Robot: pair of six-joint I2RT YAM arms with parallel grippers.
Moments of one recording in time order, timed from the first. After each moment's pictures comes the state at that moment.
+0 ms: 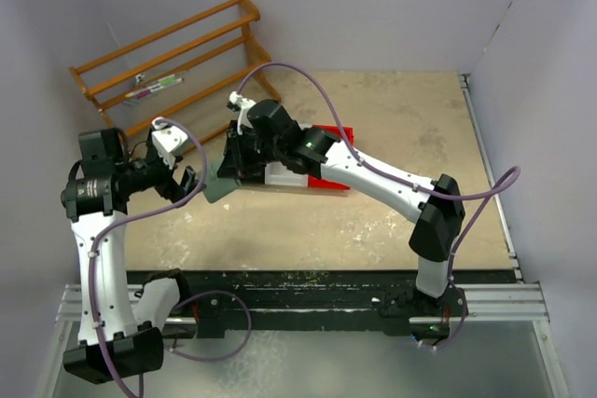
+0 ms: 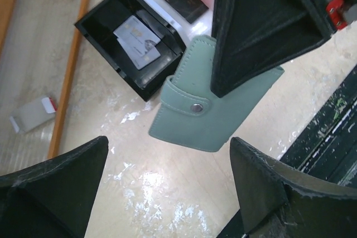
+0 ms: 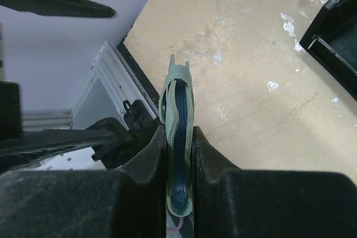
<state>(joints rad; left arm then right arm) 0.26 0.91 1.20 -1.08 0.85 0.75 0.99 1.86 1.77 -0.45 -0.23 0.59</state>
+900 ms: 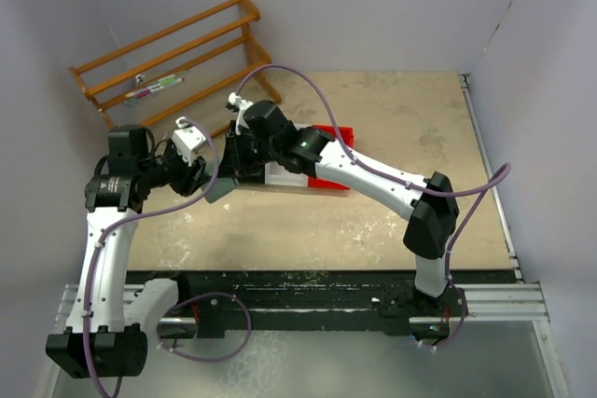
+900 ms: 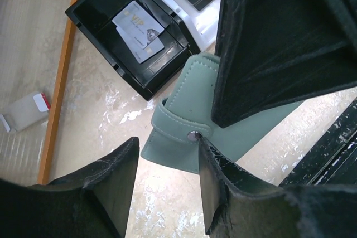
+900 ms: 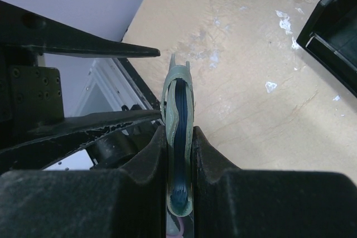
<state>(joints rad) 0.04 0.94 1.07 -0.88 0.63 0.60 0.99 1.89 1.80 -0.46 -0.21 0.63</state>
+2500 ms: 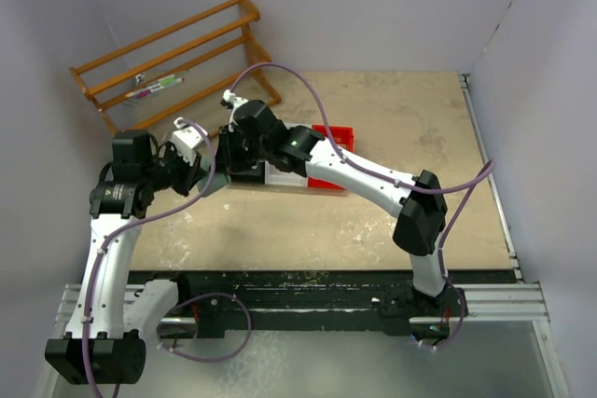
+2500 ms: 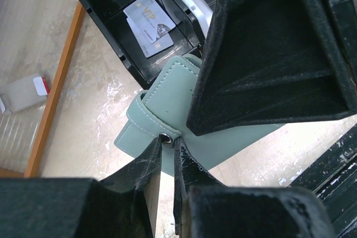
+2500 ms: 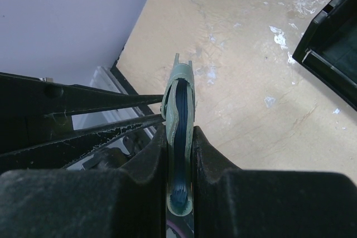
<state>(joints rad) 0.01 0.90 1.00 -0.78 0.54 0.48 1.01 1.96 1.89 -0.47 -0.15 0.67</state>
